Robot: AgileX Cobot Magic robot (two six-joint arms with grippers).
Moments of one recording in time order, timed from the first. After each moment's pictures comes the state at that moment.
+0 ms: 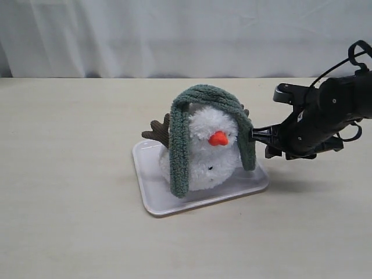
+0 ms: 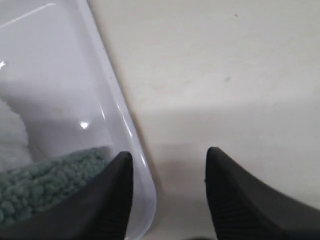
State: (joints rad) left arm 0.01 0.00 0.00 0.04 0.32 0.03; right arm 0.20 1.84 -1.04 -0.03 0.44 0.33
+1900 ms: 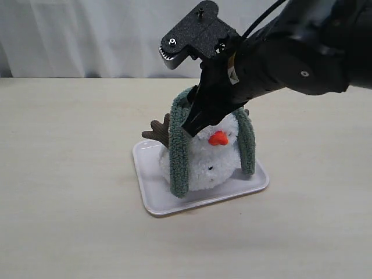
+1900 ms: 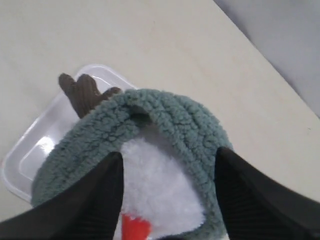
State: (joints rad) left arm 0.01 0.00 0.00 0.04 0.32 0.03; right arm 0.72 1.57 -1.23 -0.50 0.65 0.14
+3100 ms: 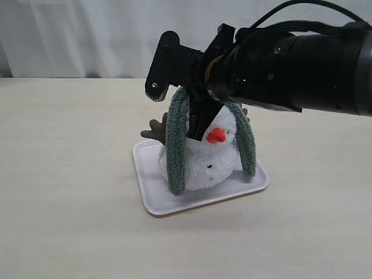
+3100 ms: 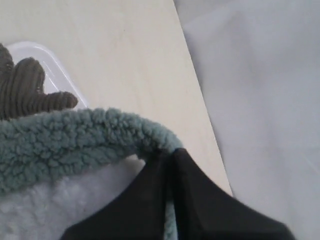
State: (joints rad) left arm 0.01 0.00 0.00 0.04 0.32 0.03; right arm 0.73 1.71 -1.23 -0.95 0.49 0.10
